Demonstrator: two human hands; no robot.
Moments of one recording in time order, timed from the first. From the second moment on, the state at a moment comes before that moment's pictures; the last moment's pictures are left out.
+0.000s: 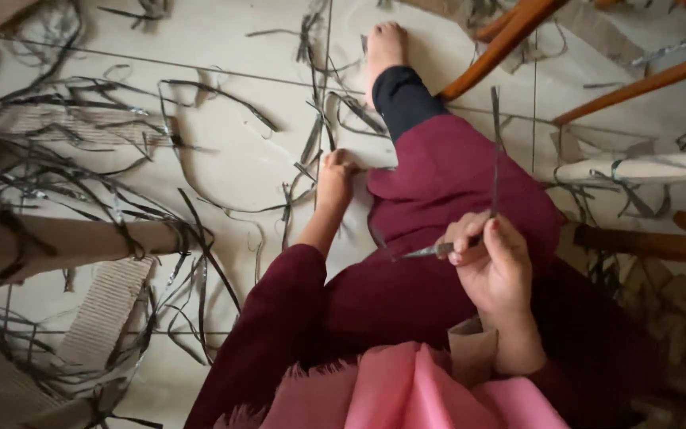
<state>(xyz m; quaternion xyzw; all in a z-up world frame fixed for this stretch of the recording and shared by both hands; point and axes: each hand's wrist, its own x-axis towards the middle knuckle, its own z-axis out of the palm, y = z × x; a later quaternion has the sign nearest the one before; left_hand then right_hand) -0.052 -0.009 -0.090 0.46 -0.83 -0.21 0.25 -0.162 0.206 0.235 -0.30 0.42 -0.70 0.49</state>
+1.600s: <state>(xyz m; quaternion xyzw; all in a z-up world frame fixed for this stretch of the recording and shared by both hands) 0.018 0.031 -0.060 0.58 -0.68 -0.42 0.13 -0.179 0.180 0.164 -0.28 0.47 -0.68 0.50</state>
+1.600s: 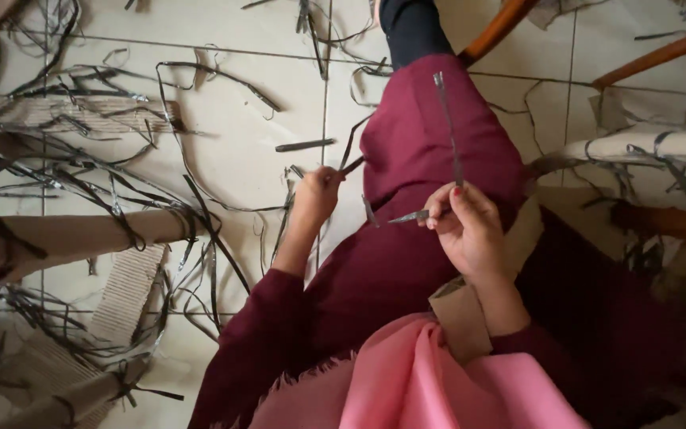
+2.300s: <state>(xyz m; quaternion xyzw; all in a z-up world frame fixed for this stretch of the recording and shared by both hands) -0.138 0.140 0.206 0.17 -0.83 -0.50 0.19 -0.270 0.243 0.176 -0.24 0.57 -0.71 0.33</state>
